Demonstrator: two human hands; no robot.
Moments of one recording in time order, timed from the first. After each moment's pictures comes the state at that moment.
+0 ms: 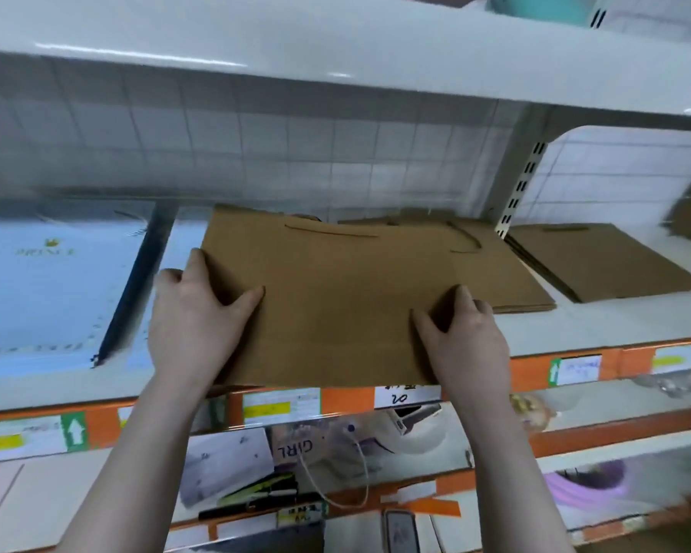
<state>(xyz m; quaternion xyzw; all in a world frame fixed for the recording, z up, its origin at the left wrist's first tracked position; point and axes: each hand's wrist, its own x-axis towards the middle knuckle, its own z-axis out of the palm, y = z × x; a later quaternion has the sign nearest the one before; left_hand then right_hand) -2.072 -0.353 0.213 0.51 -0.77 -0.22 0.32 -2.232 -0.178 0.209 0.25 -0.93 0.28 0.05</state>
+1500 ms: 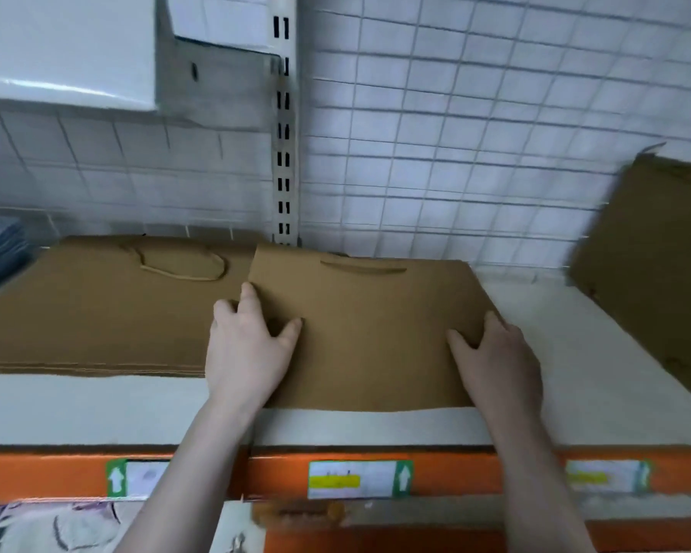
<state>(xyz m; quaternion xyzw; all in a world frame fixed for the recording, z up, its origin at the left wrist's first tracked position) -2.501 -0.099 0.200 0.54 -0.76 -0.23 0.27 -2.680 0.044 0.204 0.25 -0.94 0.23 0.03</state>
